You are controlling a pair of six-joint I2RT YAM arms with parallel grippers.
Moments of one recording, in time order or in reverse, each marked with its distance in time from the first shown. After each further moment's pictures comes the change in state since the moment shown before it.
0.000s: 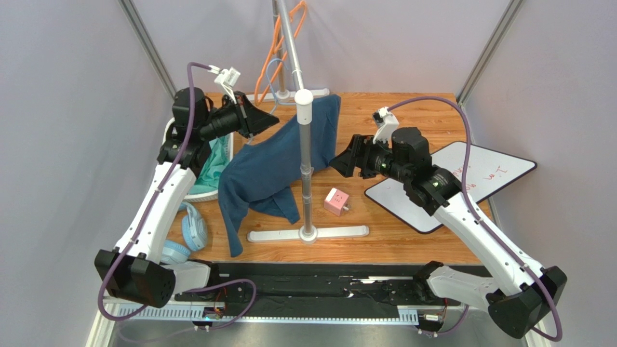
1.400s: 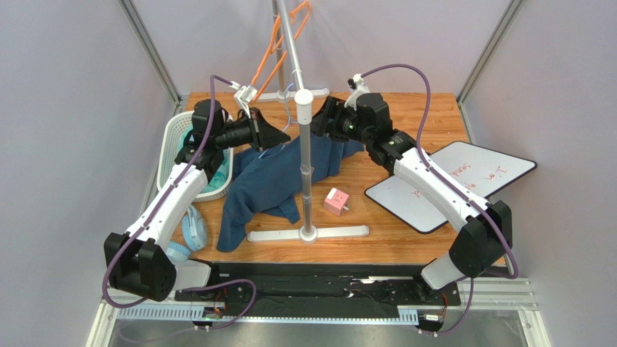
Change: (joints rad) left arm -0.053 0.058 -0.183 0.160 0.121 -0.026; right arm -0.010 0.458 0.282 0.245 0.034 0.163
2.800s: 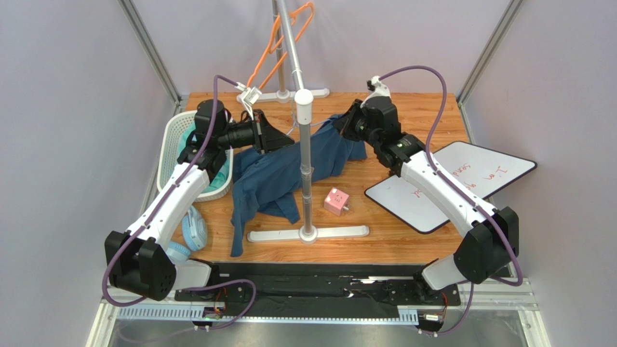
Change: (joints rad) left arm -0.019 0.008 0.000 0.015 0.067 -0.005; right arm -0.042 -0.051 -0.059 -0.039 0.246 -0.037
